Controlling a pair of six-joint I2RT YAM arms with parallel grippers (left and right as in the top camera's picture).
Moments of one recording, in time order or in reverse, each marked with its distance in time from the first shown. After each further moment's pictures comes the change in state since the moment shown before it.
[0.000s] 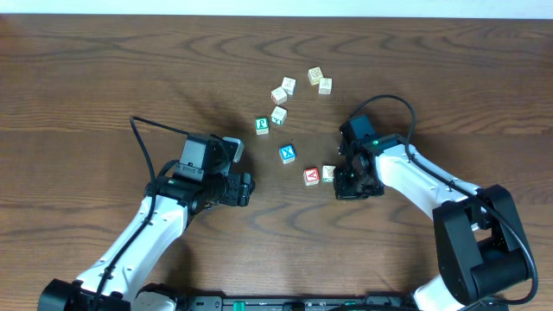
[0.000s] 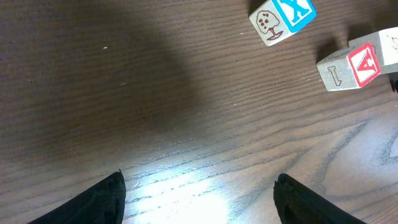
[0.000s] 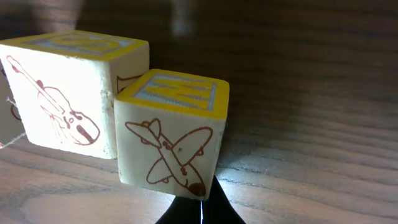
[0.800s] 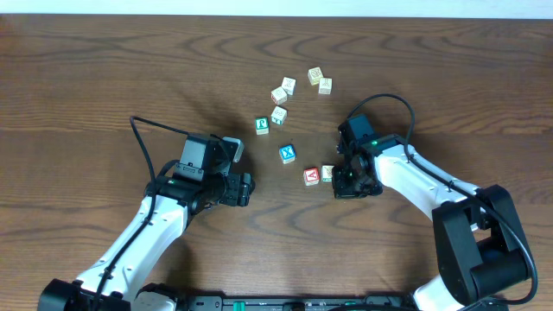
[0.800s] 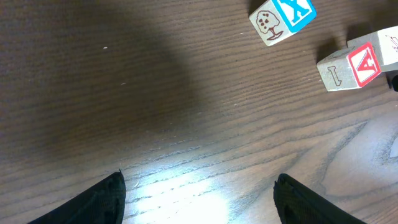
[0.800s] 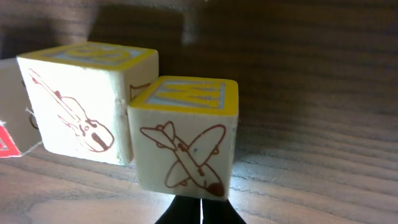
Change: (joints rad) left arm 0.000 0.000 0.000 0.000 0.000 0.000; right arm 0.007 0.000 0.000 0.022 -0.001 0.003
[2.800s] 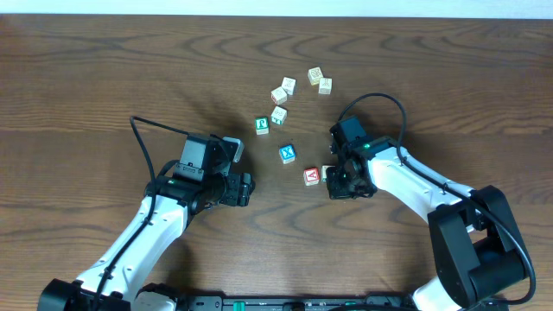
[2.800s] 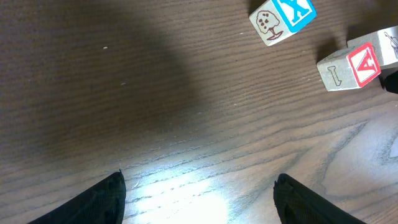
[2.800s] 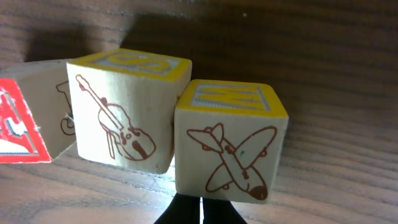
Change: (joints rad) left arm 0.000 0.000 0.000 0.000 0.000 0.000; right arm 0.047 0.000 0.000 0.032 0.031 0.004
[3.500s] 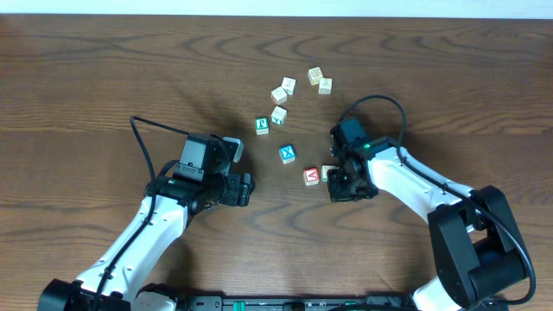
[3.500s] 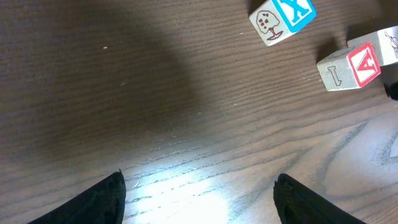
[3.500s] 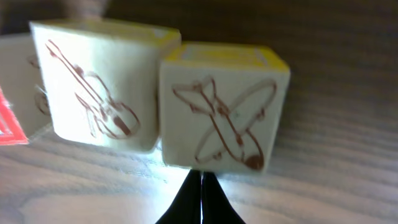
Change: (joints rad) left arm 0.000 0.000 0.000 0.000 0.000 0.000; right arm 0.000 0.000 0.000 -0.056 0.003 0.001
